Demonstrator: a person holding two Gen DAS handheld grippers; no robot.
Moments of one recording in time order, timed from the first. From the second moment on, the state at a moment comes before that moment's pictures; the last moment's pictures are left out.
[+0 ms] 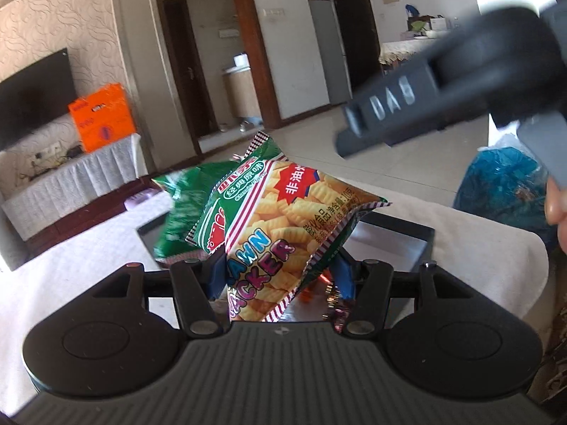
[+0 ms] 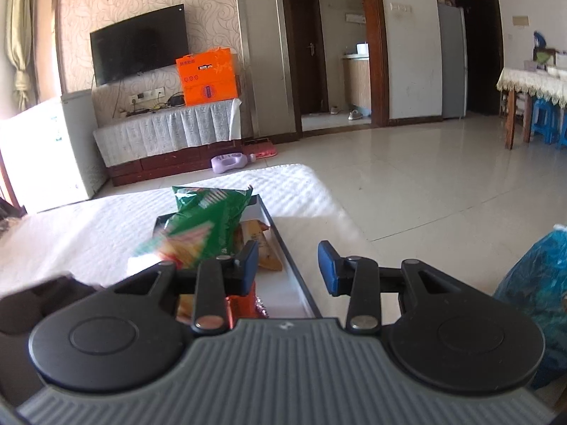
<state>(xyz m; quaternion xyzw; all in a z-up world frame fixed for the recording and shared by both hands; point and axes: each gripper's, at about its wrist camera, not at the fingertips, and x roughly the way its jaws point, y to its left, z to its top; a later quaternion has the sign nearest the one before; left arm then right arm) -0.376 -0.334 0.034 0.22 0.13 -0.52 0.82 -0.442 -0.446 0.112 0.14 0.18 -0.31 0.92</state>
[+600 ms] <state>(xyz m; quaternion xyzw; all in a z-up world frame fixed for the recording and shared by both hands) -0.365 -0.350 0.015 0.21 0.17 -0.54 0.80 -0.416 -0.426 0.100 0.11 0.25 -0.22 0.94</state>
